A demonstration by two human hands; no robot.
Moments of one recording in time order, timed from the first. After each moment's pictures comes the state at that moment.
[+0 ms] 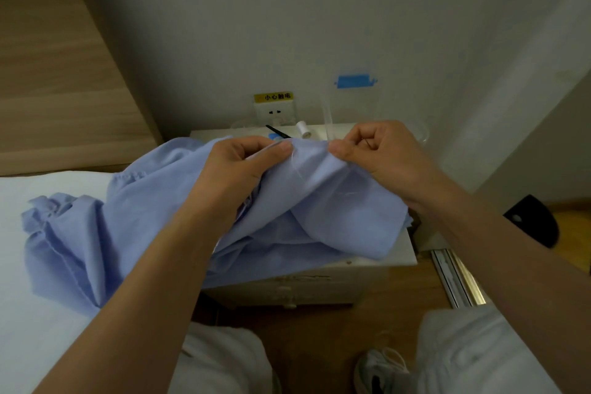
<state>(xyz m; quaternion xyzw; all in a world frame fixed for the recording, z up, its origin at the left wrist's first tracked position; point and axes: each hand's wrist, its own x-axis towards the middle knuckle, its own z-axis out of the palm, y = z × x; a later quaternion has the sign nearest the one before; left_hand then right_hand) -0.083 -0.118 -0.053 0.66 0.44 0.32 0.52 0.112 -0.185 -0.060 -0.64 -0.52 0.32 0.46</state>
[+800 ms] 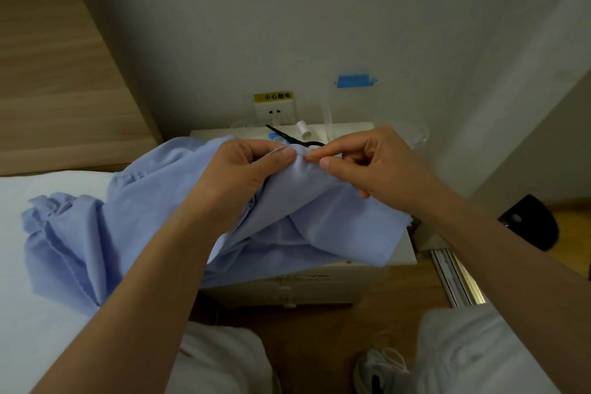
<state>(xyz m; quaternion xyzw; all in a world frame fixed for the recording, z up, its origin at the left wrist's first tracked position) -0.083 -0.127 -0.045 0.68 0.40 0.28 0.54 0.105 -0.192 -0.058 -0.54 -0.66 0.29 0.44</state>
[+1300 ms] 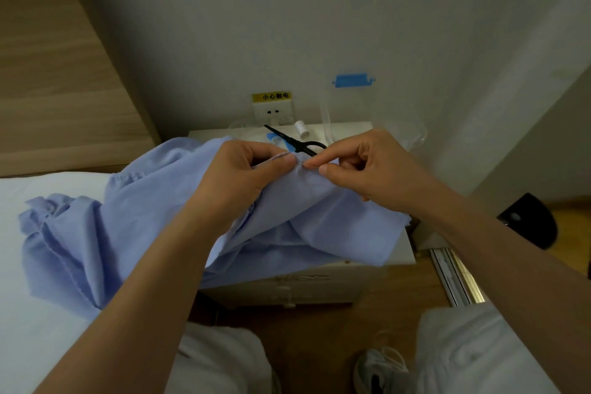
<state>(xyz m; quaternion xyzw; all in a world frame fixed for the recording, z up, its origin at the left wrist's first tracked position) -0.084 -0.125 -0.050 0.72 0.41 0.28 0.49 0.105 -0.192 -0.057 -0.56 -0.66 0.29 0.41</state>
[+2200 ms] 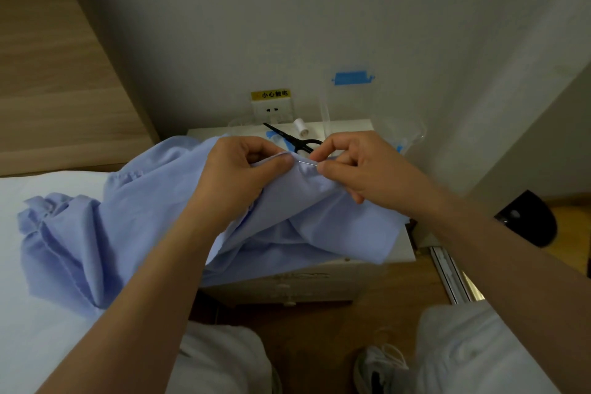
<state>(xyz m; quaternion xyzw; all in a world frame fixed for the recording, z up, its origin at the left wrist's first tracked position) -0.086 -0.121 -0.052 0.76 0.43 0.29 0.39 0.097 -0.191 -0.057 -0.59 -0.61 0.35 0.39</state>
